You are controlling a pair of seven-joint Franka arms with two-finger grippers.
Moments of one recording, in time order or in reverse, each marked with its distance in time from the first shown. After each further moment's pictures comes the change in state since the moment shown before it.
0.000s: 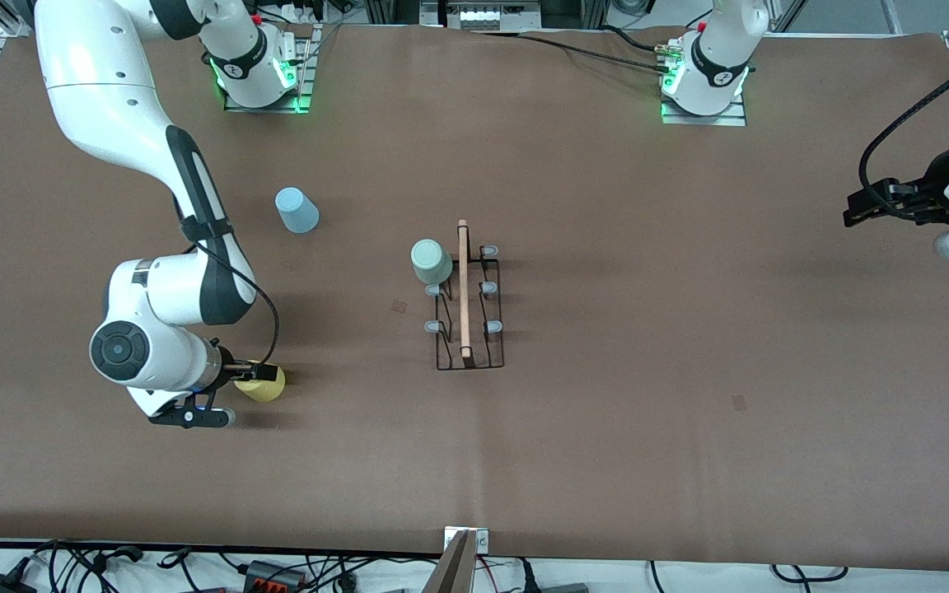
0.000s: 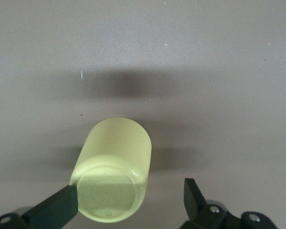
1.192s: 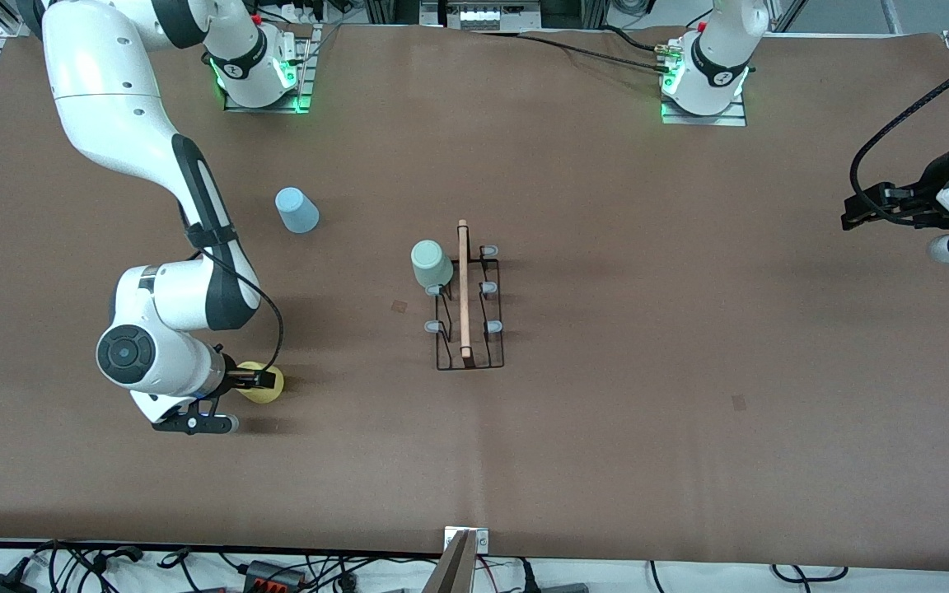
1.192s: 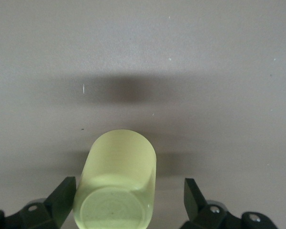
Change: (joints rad) left arm 0.000 0.004 -0.009 0.000 0.005 0.004 0.000; right arm -0.002 0.034 0.002 0.026 -0.002 0.032 -0.007
